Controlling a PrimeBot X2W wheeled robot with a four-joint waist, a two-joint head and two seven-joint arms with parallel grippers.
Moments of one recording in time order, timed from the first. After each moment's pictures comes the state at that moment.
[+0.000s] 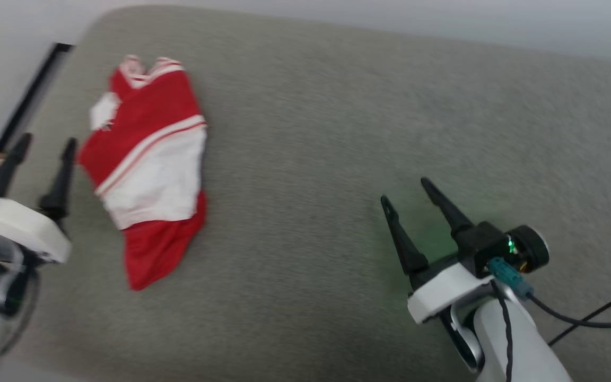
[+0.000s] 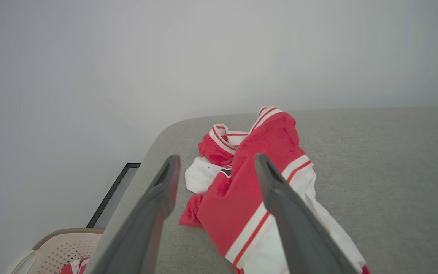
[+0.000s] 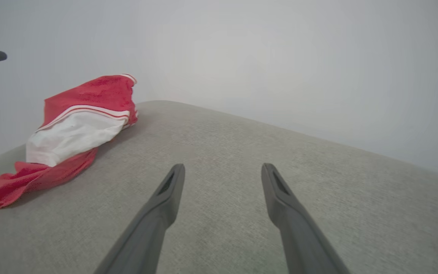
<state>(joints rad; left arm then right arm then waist) -0.55 0.62 -0.36 0.57 -0.64 -0.13 -0.25 -0.31 -0.05 0.26 0.34 0.06 0.13 -0.26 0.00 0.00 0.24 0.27</state>
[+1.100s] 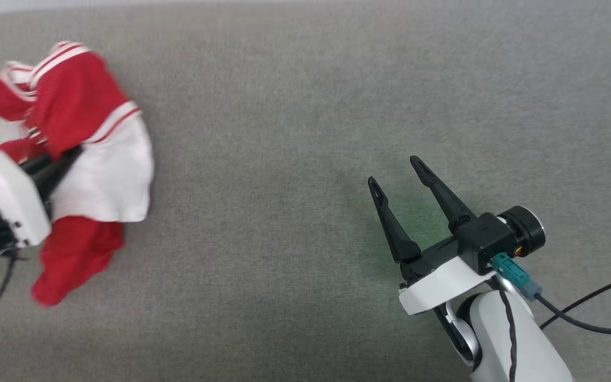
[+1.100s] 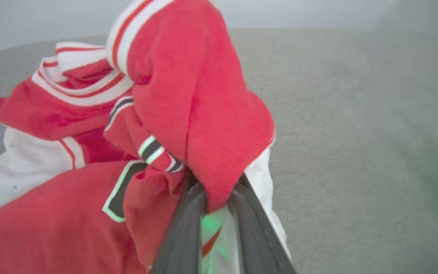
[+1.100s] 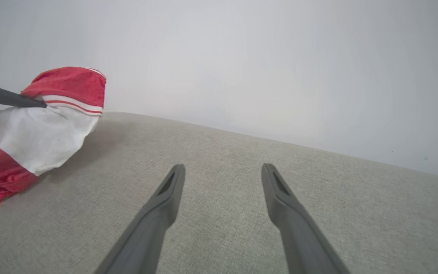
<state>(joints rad) -0.87 0.98 -1.03 0.41 -1.36 -0.13 0.08 -0.32 -0.05 0.29 0.23 0.08 0.13 -0.26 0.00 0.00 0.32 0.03</state>
